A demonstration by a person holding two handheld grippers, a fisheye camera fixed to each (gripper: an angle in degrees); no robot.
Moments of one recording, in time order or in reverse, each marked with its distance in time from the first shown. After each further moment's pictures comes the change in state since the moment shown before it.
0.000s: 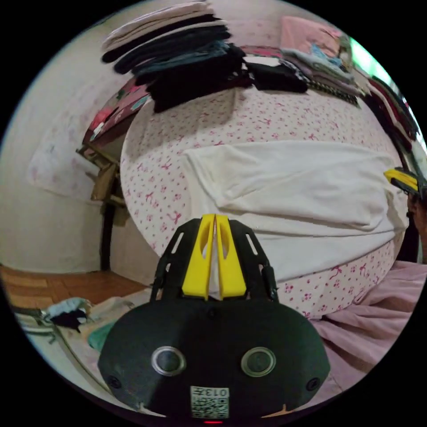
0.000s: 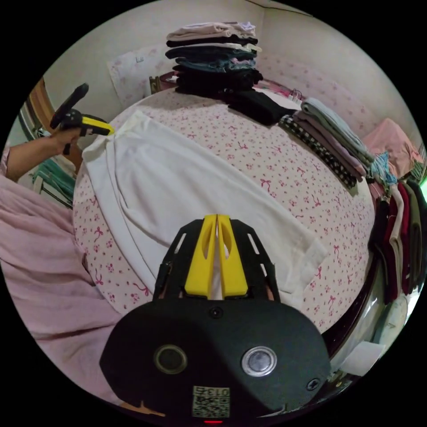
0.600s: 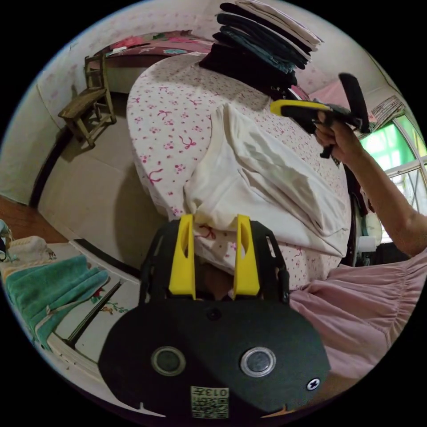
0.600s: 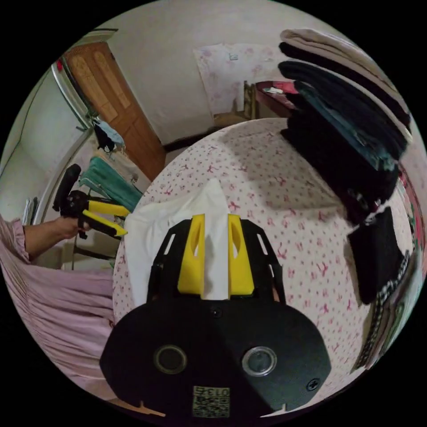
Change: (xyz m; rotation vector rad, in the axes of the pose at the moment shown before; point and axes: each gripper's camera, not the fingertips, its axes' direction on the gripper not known) left arm -0.155 0.130 0.044 -0.002 0.481 -0.423; right arm -0.146 -0.316 0.133 -0.034 -0.393 -0.430
